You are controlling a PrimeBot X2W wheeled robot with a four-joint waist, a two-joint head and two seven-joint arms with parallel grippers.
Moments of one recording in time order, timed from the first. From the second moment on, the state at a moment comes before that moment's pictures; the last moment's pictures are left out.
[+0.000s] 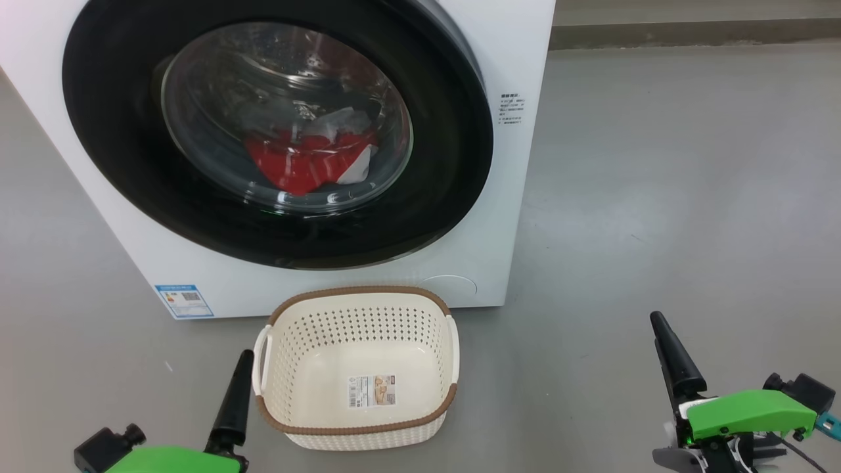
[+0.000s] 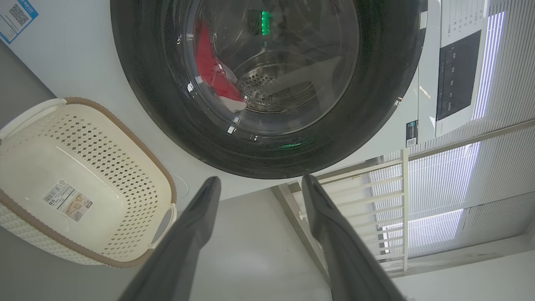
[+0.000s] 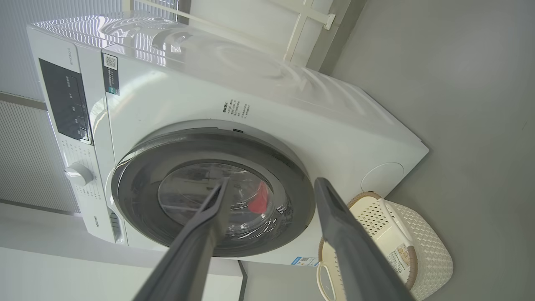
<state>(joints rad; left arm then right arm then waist) -0.09 0.04 -0.03 0.30 -1.30 -0.11 -0.02 -0.07 -0.03 0.00 0.34 1.43 0.13 -0.02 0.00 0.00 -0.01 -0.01</state>
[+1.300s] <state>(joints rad) -0.17 0.04 -0.10 0.33 -0.61 -0.07 -0.15 -0.17 -0.03 0.02 0.38 0.80 0.13 -0.15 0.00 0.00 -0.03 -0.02</state>
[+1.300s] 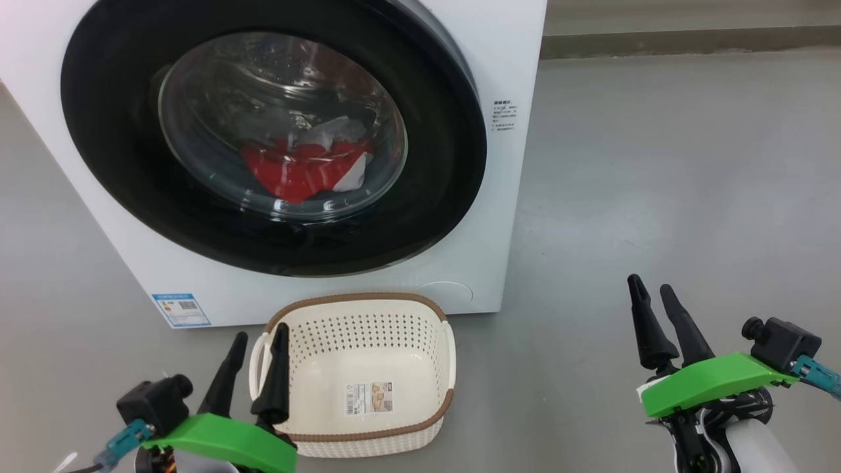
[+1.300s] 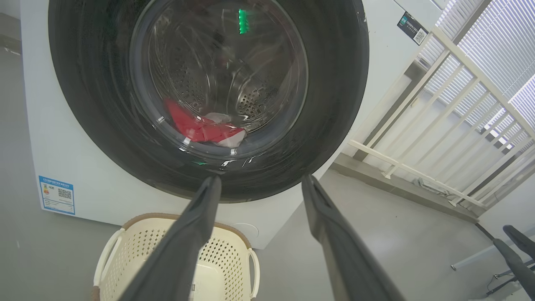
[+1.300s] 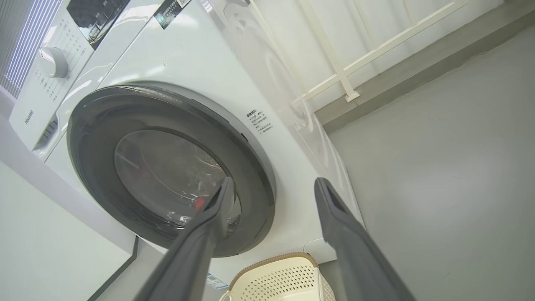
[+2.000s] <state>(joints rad) -0.23 0.04 -0.12 0.35 -0.35 -0.02 -0.21 -0.21 -0.04 0.02 0.40 0.52 0.13 -0.21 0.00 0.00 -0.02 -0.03</state>
